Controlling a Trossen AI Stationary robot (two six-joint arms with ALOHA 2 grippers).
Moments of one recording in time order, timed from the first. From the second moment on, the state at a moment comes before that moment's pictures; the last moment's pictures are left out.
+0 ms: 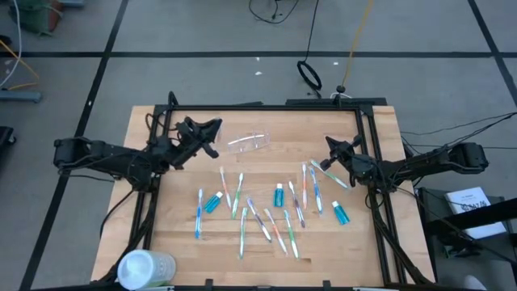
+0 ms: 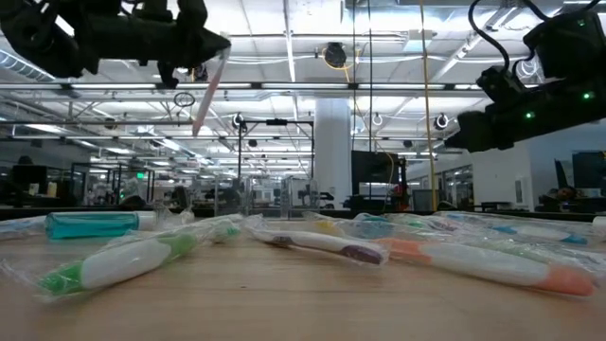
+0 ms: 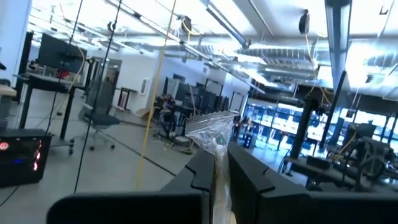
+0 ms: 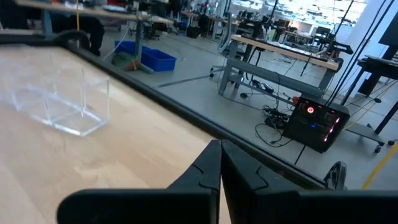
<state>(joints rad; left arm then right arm) 0.14 1.15 0.35 1.19 -0.48 -0.08 -0.05 0.90 0.02 0.71 0.91 -0.05</state>
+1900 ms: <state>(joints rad) 0.16 1.71 0.57 1.28 -1.11 0.31 -0.15 0.90 0.02 0.75 0.91 -0.12</state>
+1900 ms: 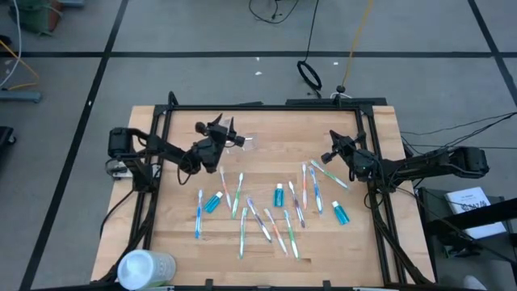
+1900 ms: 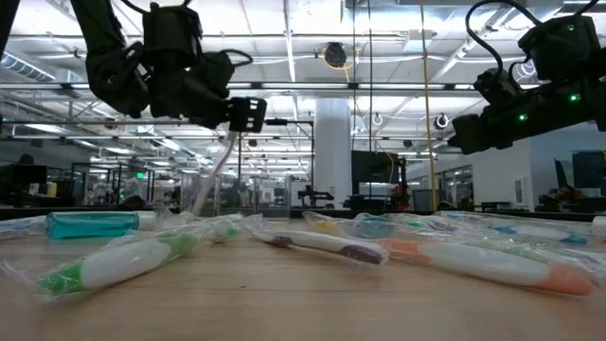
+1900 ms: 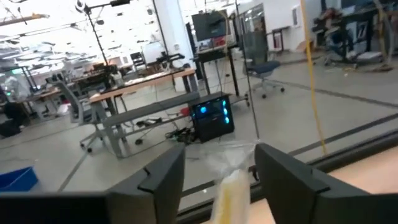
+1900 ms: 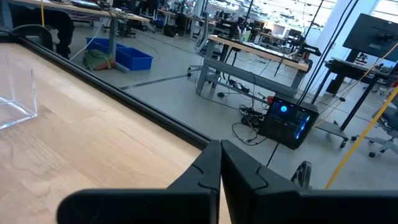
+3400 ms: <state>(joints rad) -0.51 1.34 0.74 0.48 -0.78 -0.27 -0.15 0.90 0.02 0.73 0.78 -0.04</state>
